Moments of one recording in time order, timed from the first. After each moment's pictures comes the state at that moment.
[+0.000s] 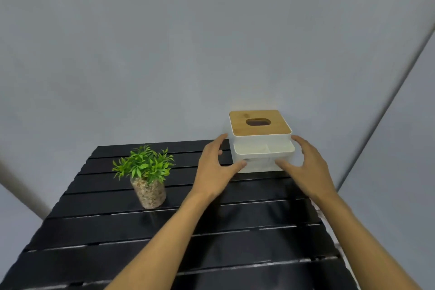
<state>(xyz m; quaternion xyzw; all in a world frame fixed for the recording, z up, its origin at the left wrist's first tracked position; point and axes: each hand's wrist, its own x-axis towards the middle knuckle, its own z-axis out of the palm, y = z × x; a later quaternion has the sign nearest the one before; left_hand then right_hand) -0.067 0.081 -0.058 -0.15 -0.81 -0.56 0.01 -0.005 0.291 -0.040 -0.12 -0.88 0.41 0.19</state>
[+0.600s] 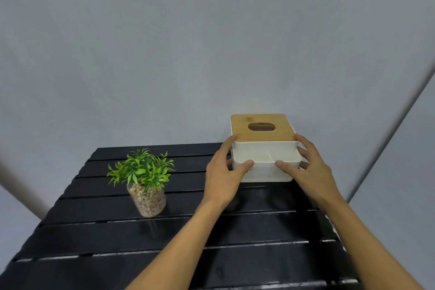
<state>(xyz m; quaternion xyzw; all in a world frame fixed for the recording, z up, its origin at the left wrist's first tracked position) -0.081 0.102 -0.078 -0.13 -0.76 -0.63 0.02 -0.036 0.299 -0.063 -0.11 -0.83 0.52 0.16</state>
